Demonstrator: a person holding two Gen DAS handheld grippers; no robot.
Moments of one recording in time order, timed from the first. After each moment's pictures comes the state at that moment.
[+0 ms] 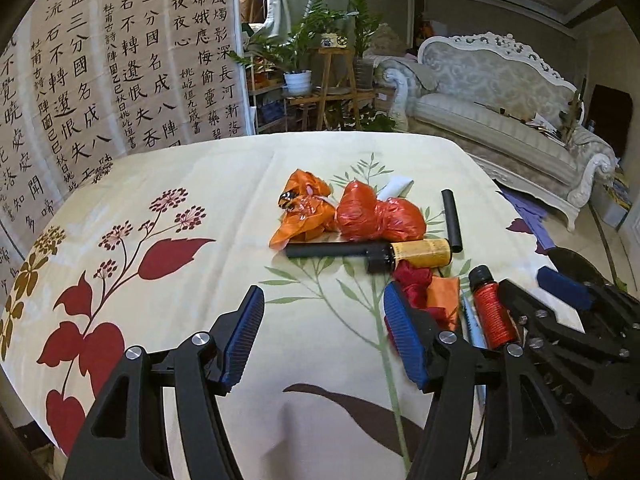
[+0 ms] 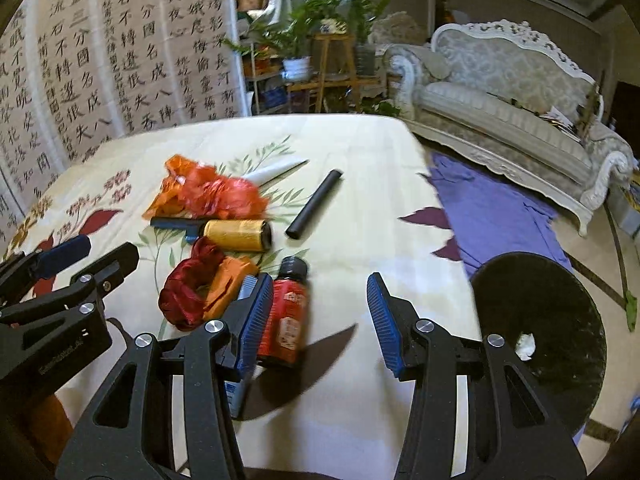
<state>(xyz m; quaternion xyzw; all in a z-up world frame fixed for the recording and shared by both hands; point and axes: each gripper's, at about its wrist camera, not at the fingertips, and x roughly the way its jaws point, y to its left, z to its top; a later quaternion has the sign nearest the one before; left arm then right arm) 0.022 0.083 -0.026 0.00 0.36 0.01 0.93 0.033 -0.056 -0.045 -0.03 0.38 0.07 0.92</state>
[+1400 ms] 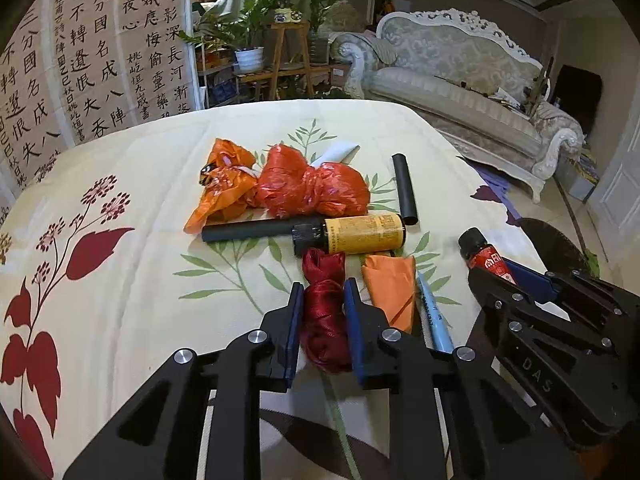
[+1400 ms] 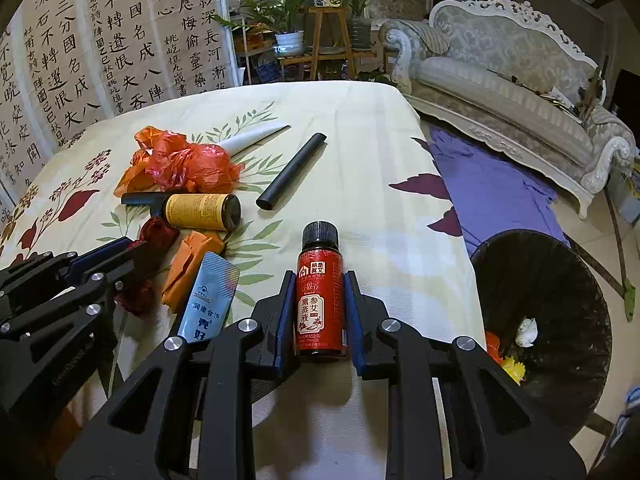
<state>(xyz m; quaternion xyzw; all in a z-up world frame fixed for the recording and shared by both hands) 0.039 0.056 -0.046 0.00 0.40 -0.07 0.91 0.045 -0.074 -0.065 -0.02 0.41 0.06 0.91</state>
